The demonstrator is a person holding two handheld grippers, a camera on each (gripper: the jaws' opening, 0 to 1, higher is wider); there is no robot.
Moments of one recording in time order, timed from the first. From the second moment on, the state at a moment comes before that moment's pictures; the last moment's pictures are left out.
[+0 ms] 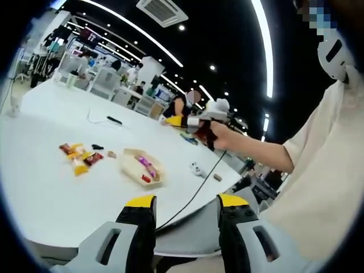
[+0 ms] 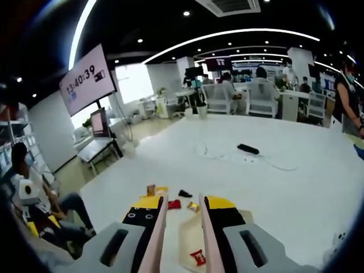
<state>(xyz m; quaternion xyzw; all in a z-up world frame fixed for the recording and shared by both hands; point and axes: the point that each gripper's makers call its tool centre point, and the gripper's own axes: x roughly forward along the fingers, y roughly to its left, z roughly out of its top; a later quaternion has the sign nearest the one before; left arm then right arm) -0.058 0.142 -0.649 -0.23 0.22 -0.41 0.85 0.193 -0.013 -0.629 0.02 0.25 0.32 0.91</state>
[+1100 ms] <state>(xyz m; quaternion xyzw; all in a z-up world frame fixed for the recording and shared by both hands) -0.054 0.160 -0.660 -0.25 0.22 -0.38 0.86 0.201 0.054 -0.656 -0.03 0.29 0.38 0.88</state>
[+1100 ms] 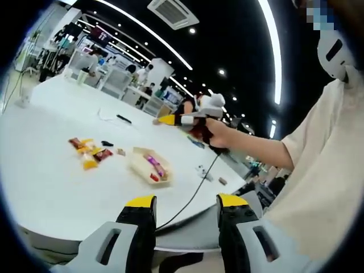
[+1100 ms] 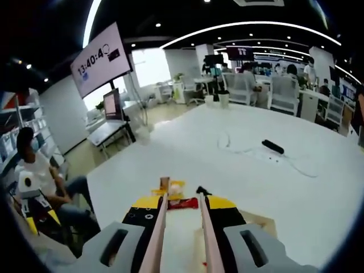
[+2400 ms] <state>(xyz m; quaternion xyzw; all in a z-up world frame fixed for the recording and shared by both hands) -0.060 0.188 -0.674 -0.29 0.22 -0.34 0.87 0.199 0.123 -0.683 -0.06 0.31 0.43 0.84</state>
